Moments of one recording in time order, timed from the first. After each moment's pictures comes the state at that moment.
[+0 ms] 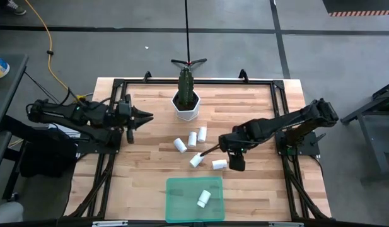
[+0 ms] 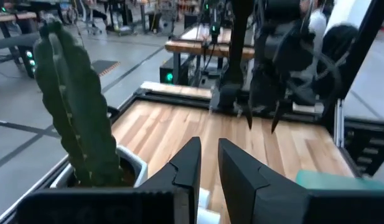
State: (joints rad) left arm -0.22 0.60 0.78 -0.32 -0.42 -0.11; right arm 0.23 1.56 1.27 -1.04 -0.08 0.46
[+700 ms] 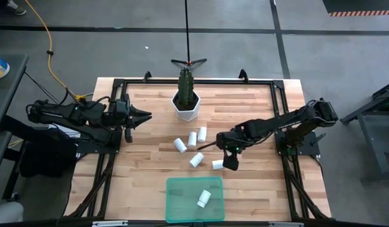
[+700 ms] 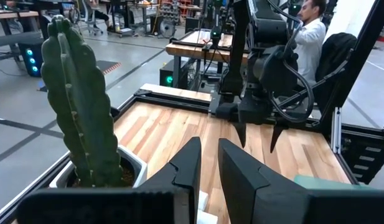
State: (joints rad) left arm -0.22 0.58 0.77 -0.32 -0.42 -0.14; right arm 0.19 1.56 1.15 -0.82 -0.14 0.54
